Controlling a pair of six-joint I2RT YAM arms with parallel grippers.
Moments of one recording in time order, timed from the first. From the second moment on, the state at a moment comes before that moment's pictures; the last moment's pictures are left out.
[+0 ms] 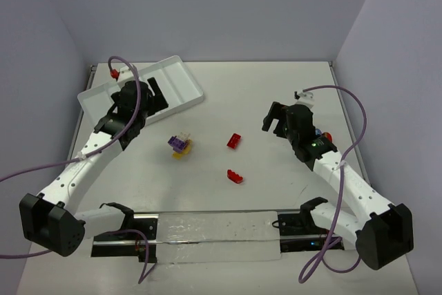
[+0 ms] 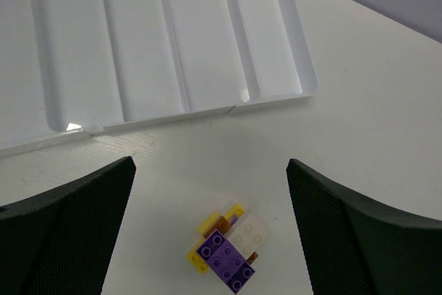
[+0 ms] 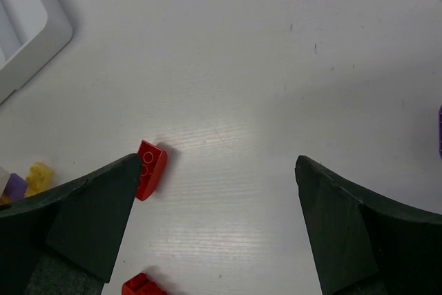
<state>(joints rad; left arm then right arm) -0.42 1.19 1.06 -0.39 -0.47 -0.55 0.37 1.00 0.71 -0.24 0.26 0.52</state>
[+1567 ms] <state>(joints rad) -0.69 1.54 1.20 -0.63 -0.36 -0.40 0.38 1.04 0.71 -0.25 0.19 0.59</state>
